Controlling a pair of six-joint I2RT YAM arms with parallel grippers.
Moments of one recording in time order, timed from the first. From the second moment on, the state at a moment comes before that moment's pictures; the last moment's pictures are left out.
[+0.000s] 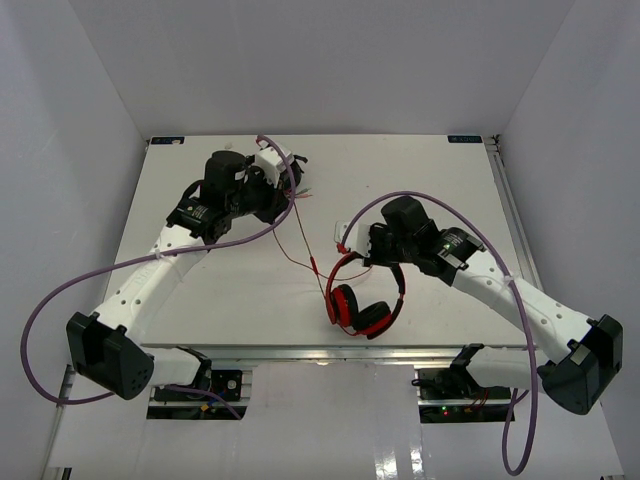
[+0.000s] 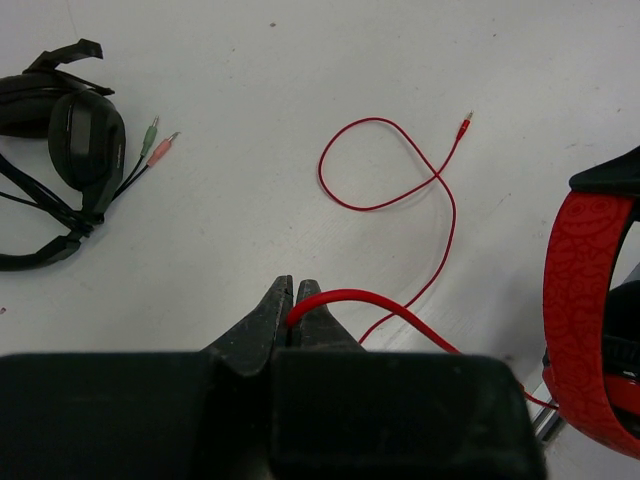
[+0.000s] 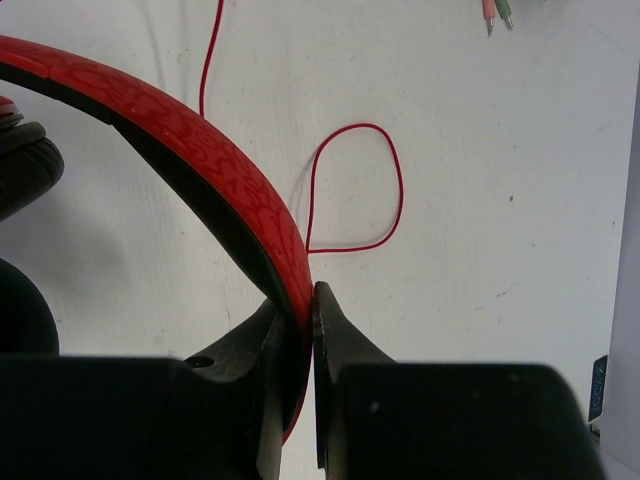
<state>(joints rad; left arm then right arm) -0.44 1.30 1.26 -0.44 0.34 0.10 0.77 1.18 1.08 -0.65 -0.16 -0.81</state>
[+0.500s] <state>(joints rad) -0.44 1.32 1.30 -0.48 0.35 0.09 0.84 1.21 1.07 -0.63 -0.10 -0.83</state>
